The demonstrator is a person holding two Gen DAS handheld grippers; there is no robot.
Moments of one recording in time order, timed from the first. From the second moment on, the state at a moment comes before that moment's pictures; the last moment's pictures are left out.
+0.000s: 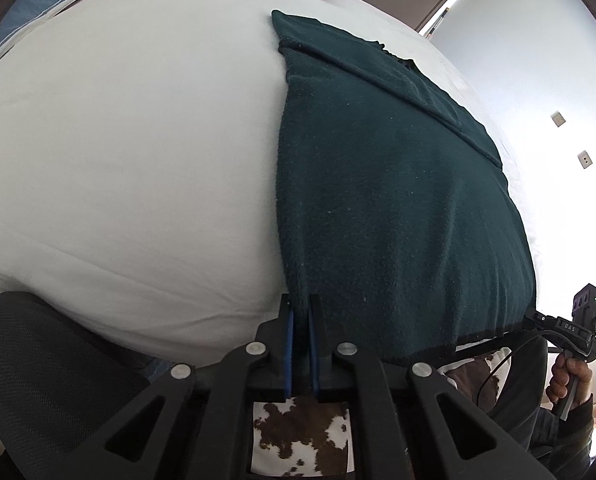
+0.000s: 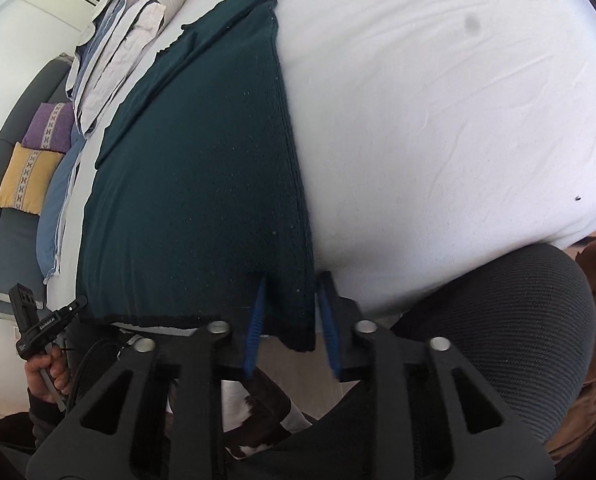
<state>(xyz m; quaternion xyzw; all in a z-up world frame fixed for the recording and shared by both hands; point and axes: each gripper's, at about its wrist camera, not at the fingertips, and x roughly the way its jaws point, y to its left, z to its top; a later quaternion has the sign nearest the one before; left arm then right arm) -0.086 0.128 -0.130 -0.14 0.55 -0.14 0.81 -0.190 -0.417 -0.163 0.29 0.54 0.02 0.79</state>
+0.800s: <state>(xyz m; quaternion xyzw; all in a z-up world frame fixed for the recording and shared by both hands) -0.084 0.157 -0.073 -0.30 0.47 -0.21 0.80 -0.172 -0.424 -0.088 0.39 0.40 0.09 0.83</state>
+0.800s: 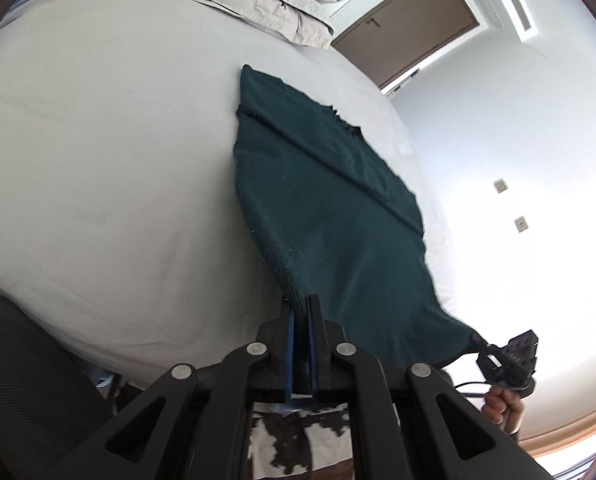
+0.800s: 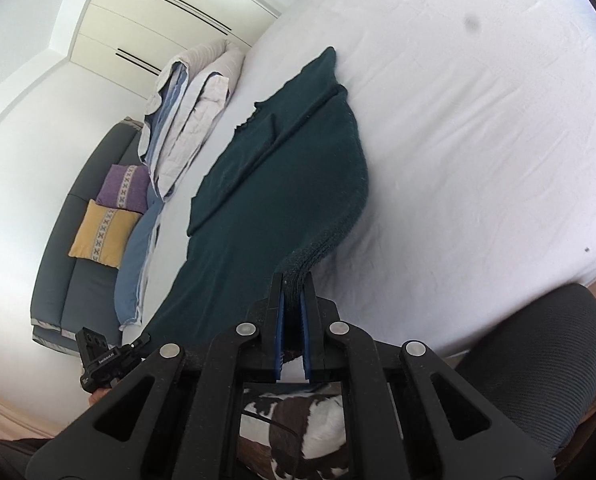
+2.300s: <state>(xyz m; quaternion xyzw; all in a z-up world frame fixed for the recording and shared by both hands) 0.288 0.134 -0.097 -0.39 0.44 -0.13 0.80 0.304 -0.498 -0.109 0.44 0.35 -0.01 0.83</state>
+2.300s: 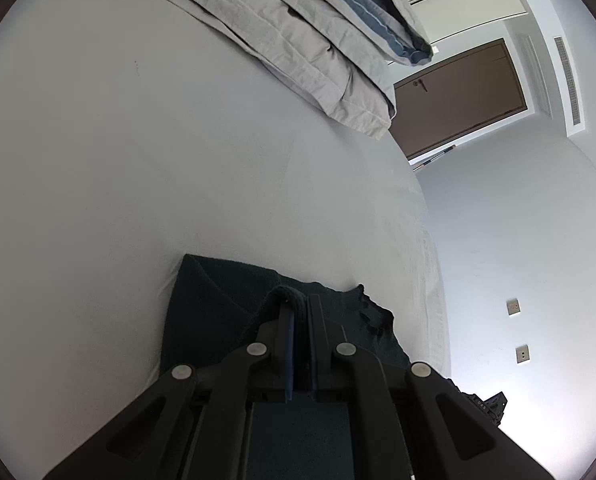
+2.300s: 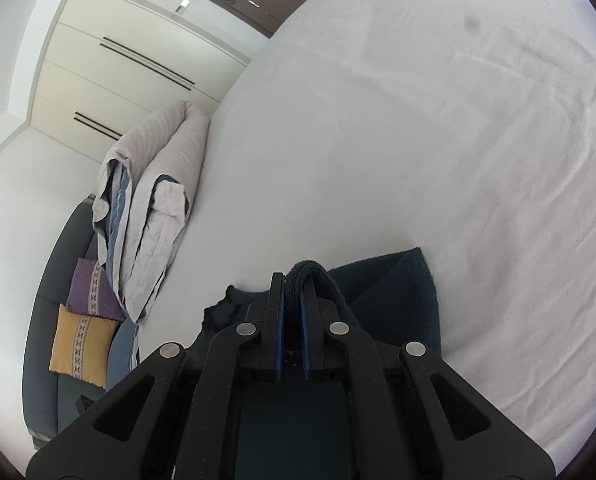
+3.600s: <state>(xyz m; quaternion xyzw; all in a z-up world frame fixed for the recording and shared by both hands) 0.198 0.068 -0.131 -0.11 0.45 -0.09 0.88 0.200 -0.364 -0.143 0.15 0.43 0.01 0.89</state>
